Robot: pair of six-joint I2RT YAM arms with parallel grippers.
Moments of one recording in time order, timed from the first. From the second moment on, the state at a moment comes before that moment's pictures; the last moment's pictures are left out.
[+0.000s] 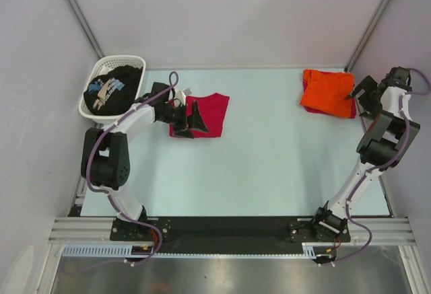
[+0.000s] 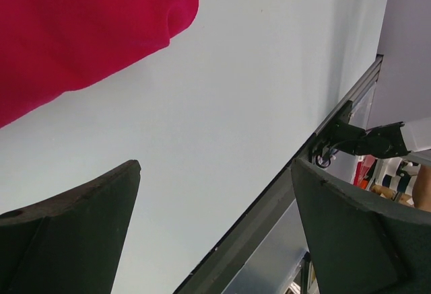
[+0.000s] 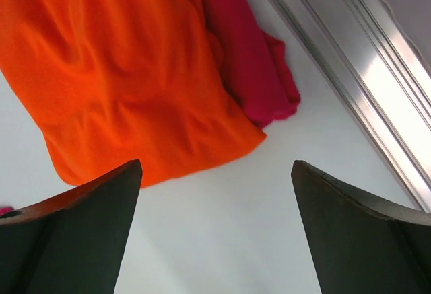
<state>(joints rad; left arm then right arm) -0.21 1.75 1.24 -0.58 0.76 -0.28 -0.54 2.12 1.81 -0.67 -0.28 0.35</state>
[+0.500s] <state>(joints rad) -0.21 1.73 1.24 -0.63 0.74 -0.27 -0.49 2.36 1.99 -0.67 -0.31 0.31</state>
